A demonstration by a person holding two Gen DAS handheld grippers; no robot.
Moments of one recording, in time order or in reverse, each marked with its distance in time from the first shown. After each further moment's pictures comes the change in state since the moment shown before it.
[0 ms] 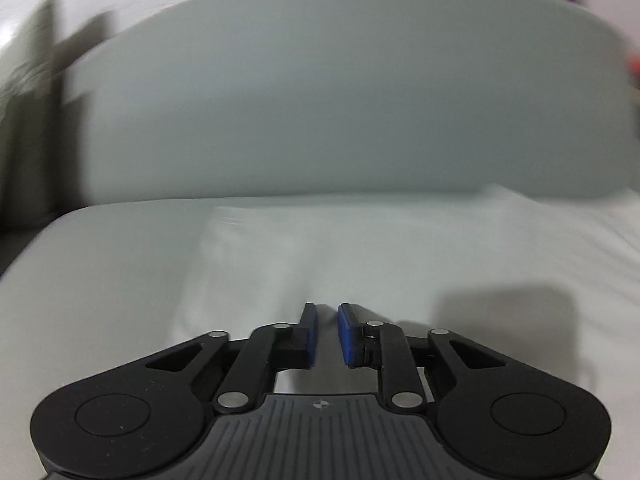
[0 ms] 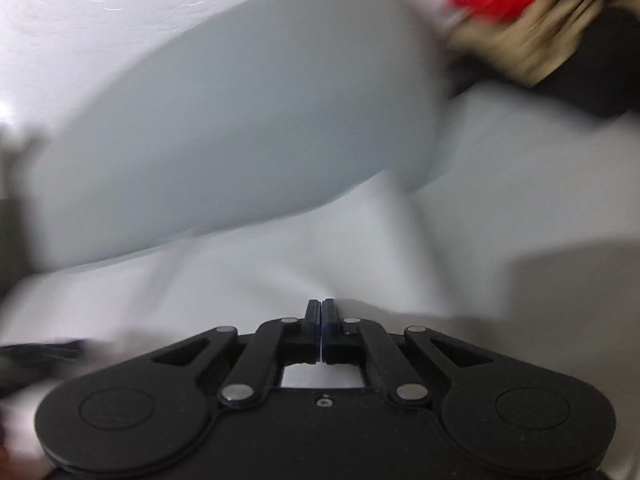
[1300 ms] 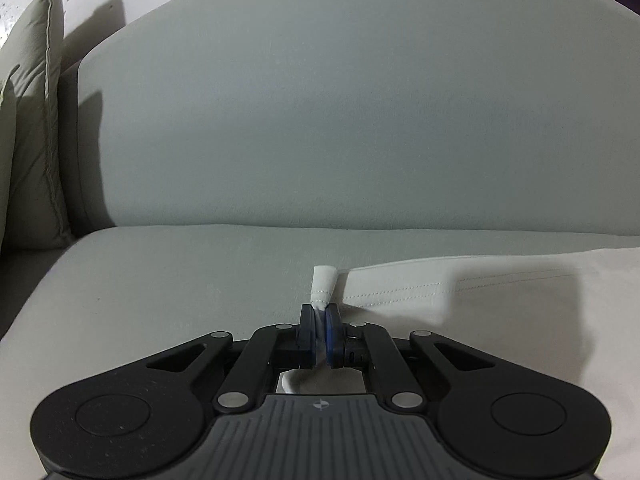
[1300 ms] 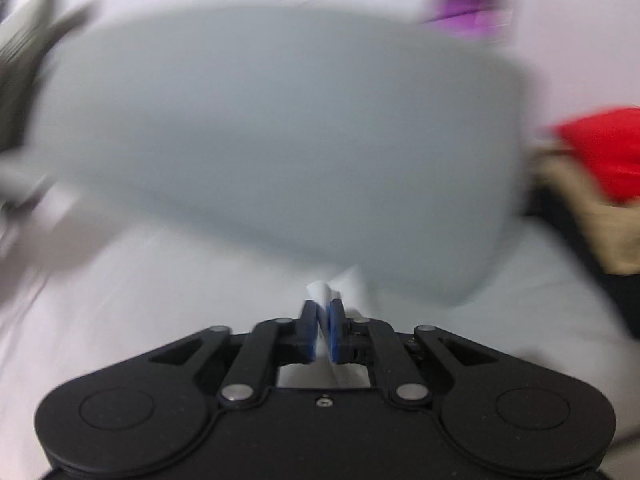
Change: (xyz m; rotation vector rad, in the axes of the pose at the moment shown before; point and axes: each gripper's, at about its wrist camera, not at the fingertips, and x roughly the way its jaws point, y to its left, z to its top) left arm 0.068 0.038 0.065 0.009 0.067 -0.027; right arm -0.003 0.115 -0.028 -0.515 0.013 0.096
